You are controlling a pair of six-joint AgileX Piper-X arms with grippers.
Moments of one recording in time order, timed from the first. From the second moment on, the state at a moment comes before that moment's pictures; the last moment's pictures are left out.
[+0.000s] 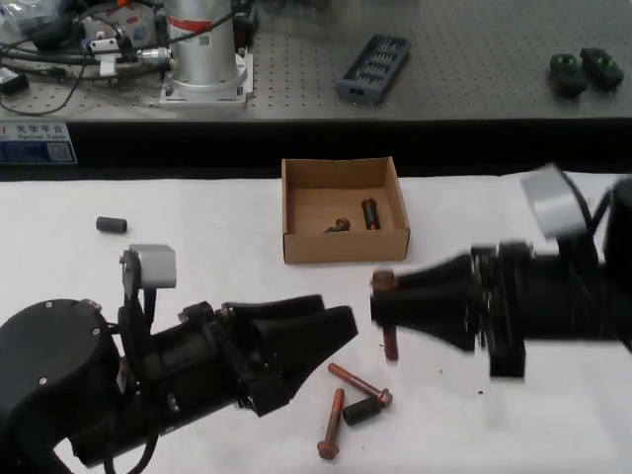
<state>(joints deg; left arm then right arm) -33.3 88.3 -18.6 -63.9 31.0 -37.3 28.8 81.6 -34.5 -24.9 -55.0 5.6</state>
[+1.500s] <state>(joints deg) -31.2 71.4 -18.6 -36.7 21.6 -16.3 21.3 131.8 -98.6 7.5 -38.7 4.9</state>
